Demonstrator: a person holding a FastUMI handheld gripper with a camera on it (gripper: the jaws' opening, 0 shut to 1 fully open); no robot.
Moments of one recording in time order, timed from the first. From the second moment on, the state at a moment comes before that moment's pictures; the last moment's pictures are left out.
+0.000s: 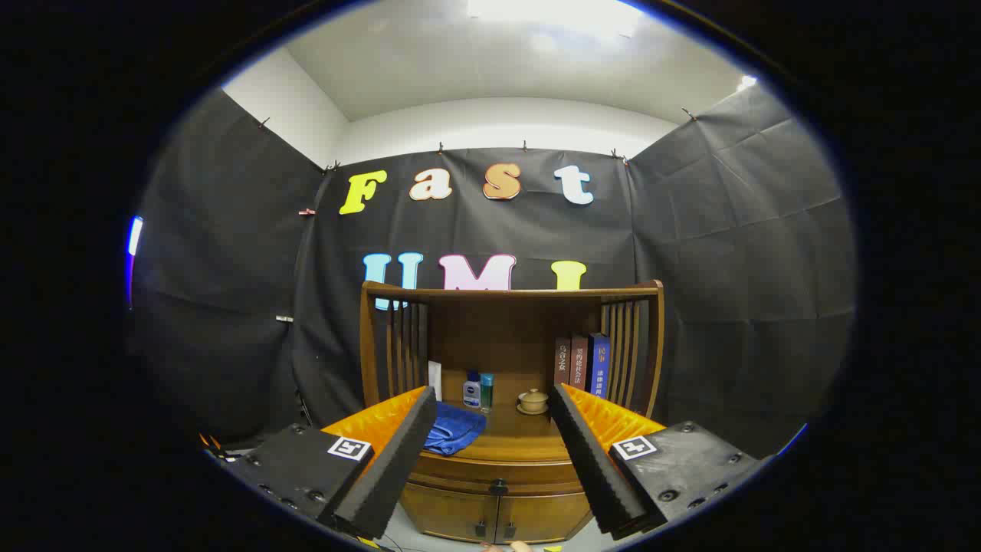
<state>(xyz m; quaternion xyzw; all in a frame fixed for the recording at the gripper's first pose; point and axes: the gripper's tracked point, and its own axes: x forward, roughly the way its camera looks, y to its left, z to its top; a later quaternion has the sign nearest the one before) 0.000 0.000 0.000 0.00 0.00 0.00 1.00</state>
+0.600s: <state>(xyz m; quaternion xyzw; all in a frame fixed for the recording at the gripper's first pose) 0.004 -0.003 0.001 0.00 0.00 -0.01 1.00</state>
